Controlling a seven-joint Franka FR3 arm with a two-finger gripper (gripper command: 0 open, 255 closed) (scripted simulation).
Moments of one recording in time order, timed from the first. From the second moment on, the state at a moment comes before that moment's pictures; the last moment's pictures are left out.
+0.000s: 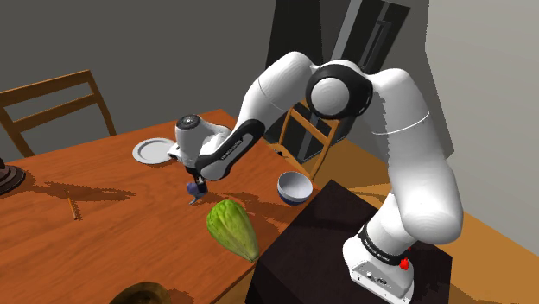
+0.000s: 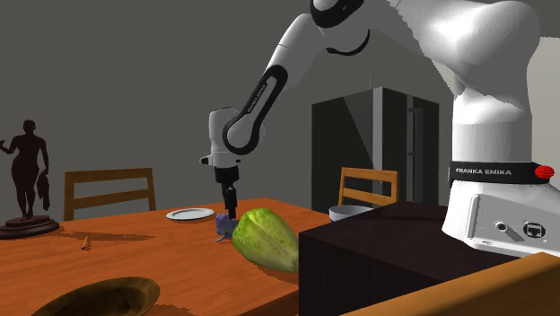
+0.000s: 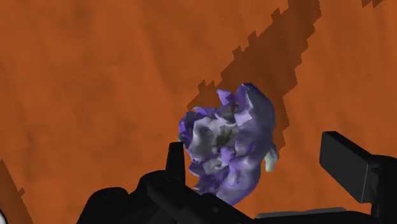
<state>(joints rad) 0.17 0.80 0.14 -1.76 -0.50 2.56 -0.51</state>
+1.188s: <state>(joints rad) 0.16 0.91 0.13 -1.70 -0.56 2.61 -0.61</state>
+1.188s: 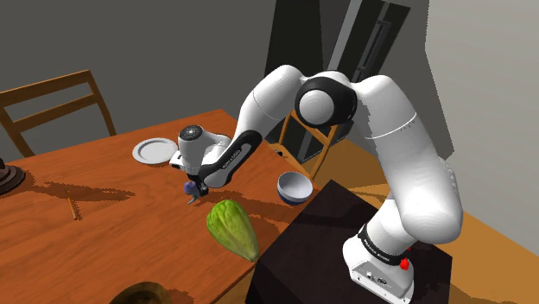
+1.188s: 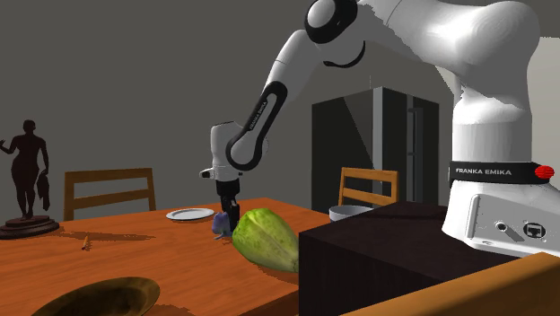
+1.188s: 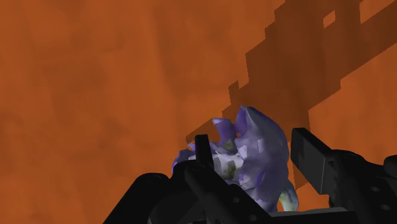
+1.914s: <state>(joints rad) 0.15 0.87 0.14 -1.72 -0.55 2.60 -0.61</state>
